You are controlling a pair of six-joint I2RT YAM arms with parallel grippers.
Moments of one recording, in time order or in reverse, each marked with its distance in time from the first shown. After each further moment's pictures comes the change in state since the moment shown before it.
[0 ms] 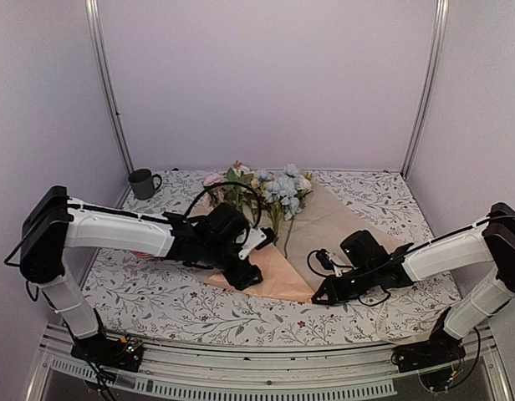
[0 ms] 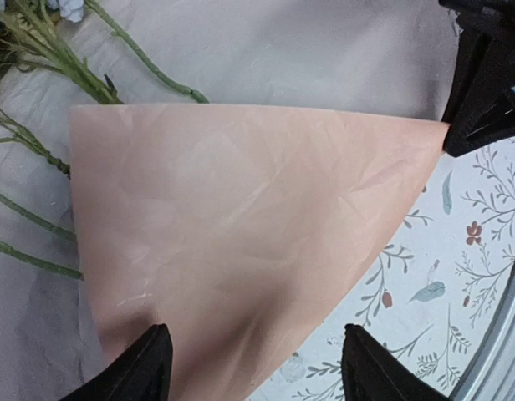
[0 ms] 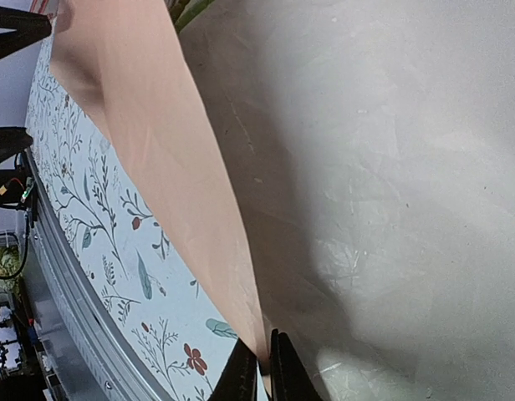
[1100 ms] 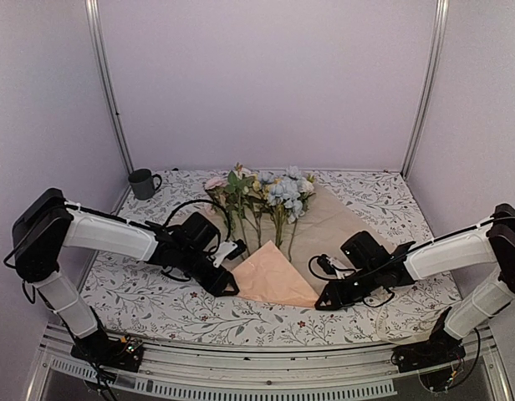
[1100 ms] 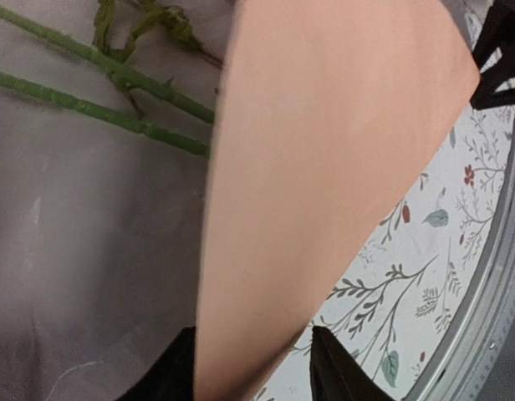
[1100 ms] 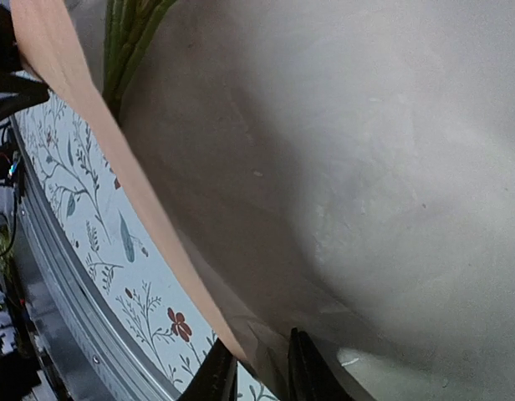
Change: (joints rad) left arm 0.166 -0.077 -0.251 0.077 0.294 -0.121; right arm 0.000 -0.020 0.009 -0.128 -0.004 -0.043
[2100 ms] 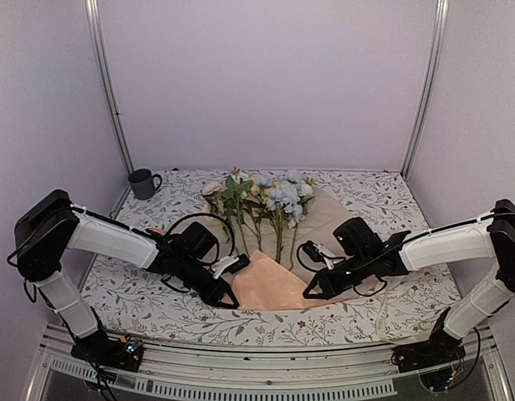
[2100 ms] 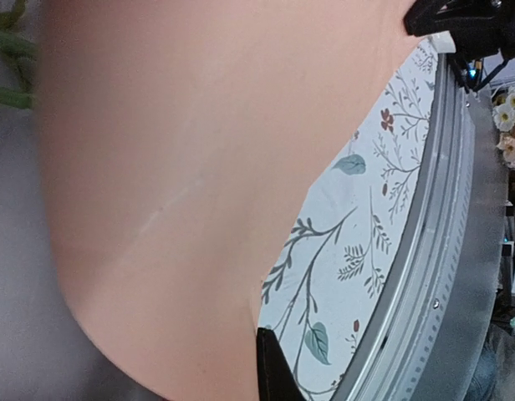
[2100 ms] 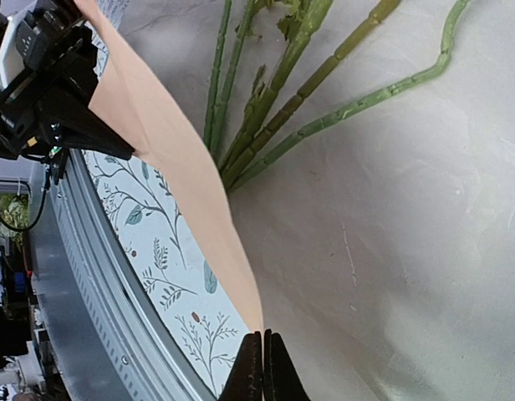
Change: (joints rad) left arm -0.017 0.018 -0.073 0.068 0.270 -0.025; right arm 0.014 0.024 0.127 0.002 -0.090 -0.123
